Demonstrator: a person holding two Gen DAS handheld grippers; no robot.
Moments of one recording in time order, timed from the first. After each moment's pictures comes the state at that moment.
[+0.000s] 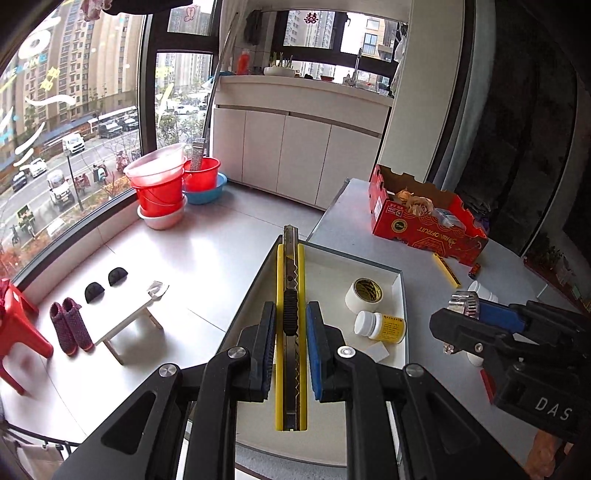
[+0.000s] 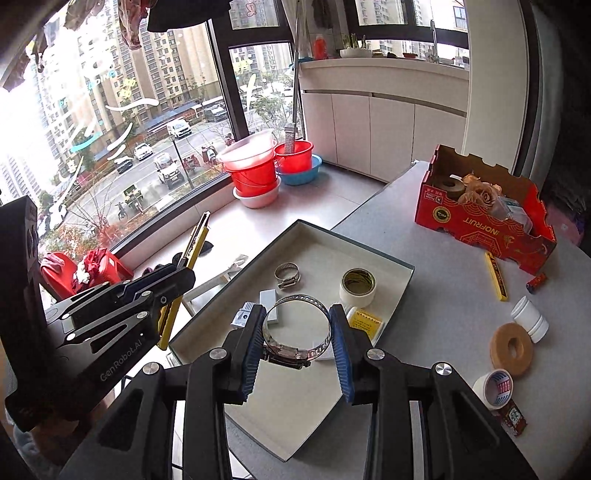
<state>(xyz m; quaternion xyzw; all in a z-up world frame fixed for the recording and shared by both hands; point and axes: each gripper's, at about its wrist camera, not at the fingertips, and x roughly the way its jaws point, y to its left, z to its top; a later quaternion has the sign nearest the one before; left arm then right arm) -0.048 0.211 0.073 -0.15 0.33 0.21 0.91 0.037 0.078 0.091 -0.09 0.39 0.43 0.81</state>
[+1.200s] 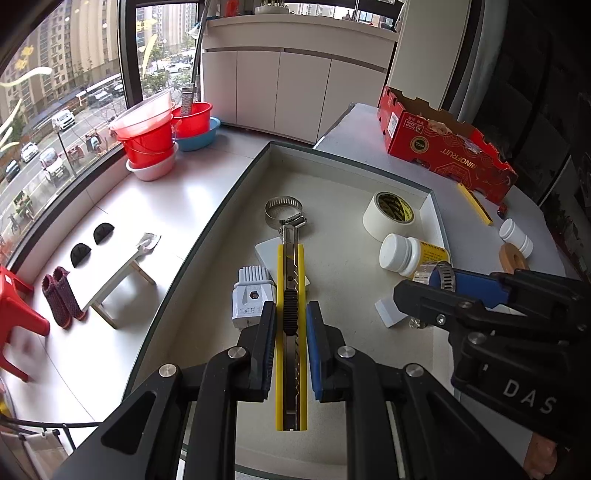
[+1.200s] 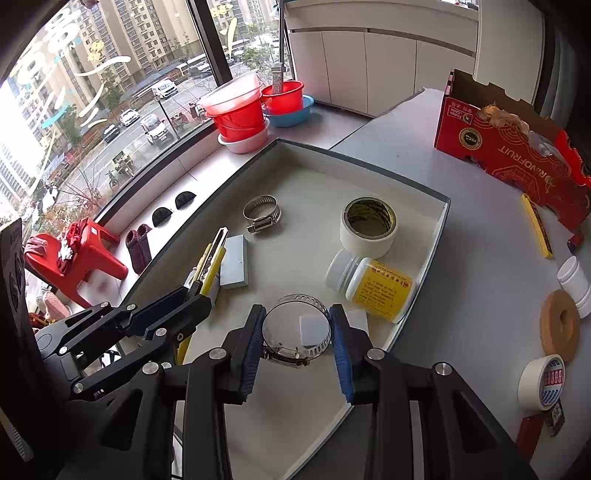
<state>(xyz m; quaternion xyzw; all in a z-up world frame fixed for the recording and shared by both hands) -0.011 0.207 -0.012 -0.16 0.44 0.19 0.87 0.069 0.114 0.007 -0.12 0.48 0.40 0.77</state>
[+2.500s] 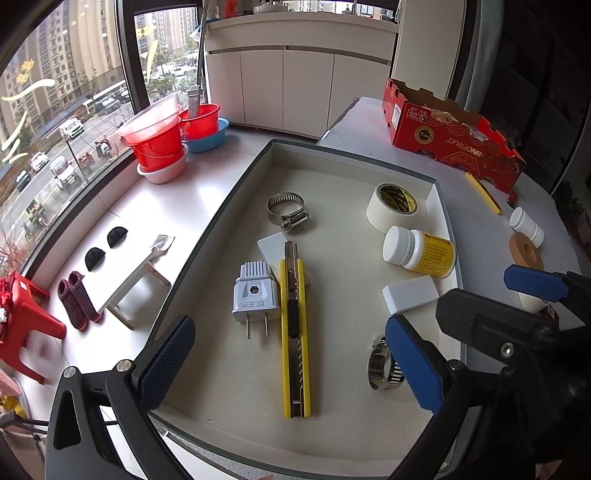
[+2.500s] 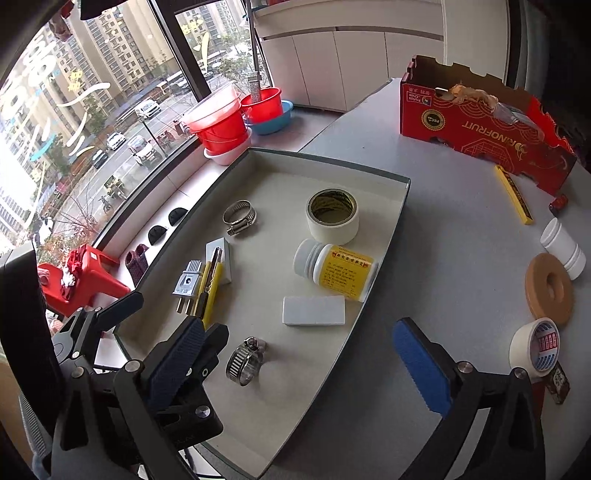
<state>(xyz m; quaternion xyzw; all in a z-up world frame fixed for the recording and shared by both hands) -0.009 0.195 -0.007 -0.13 0.45 0.21 0.86 0.071 0.078 0.018 -0.07 0.49 0.37 0.78</state>
